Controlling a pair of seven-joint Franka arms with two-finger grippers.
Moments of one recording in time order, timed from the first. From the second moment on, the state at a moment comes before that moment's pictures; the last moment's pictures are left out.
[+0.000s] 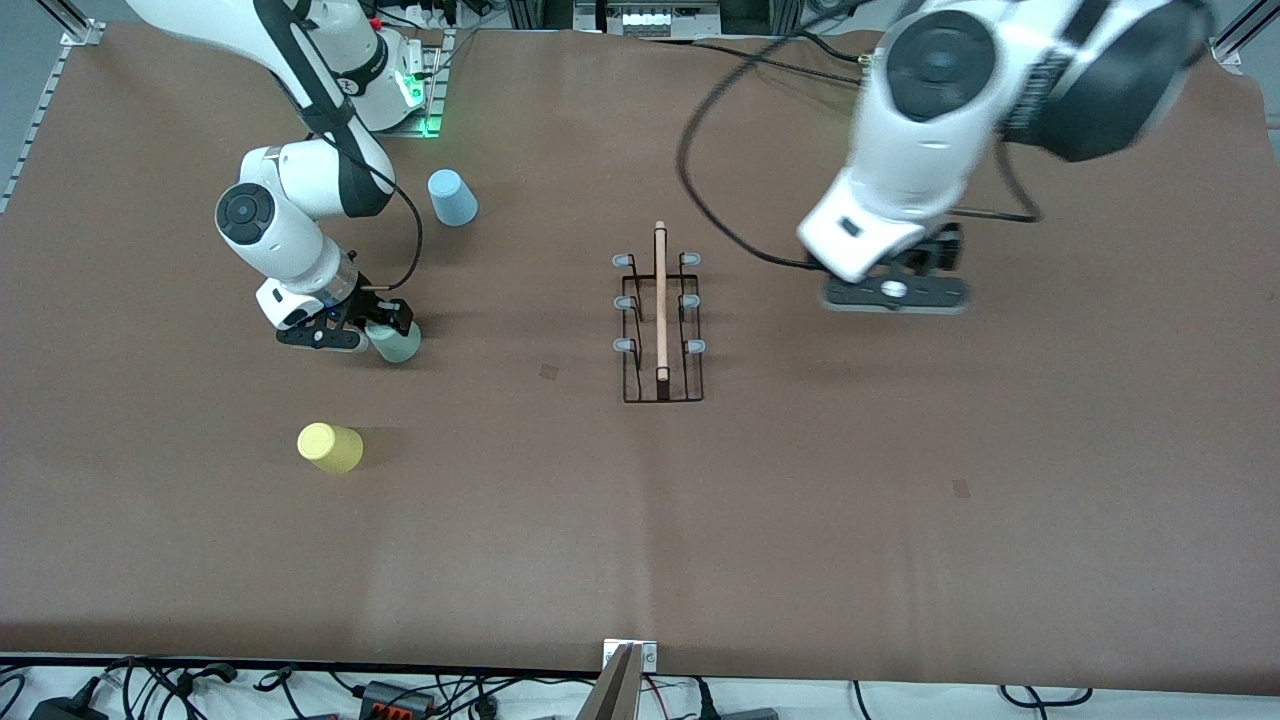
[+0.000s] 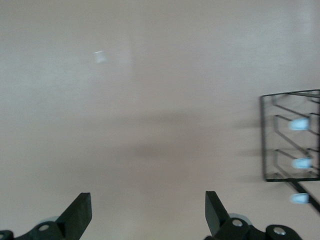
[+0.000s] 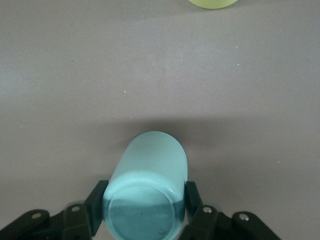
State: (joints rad) left arm 0.07 0.31 -0.60 -1.36 0.29 1.45 -0.44; right arm 0.15 0.23 0.05 -2.39 0.08 2.66 0.20
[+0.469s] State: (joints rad) left arm 0.34 0.28 -0.55 -1.33 0.12 1.40 -0.08; right arm 0.16 0.13 0.05 -2.33 0.08 2.53 0.19
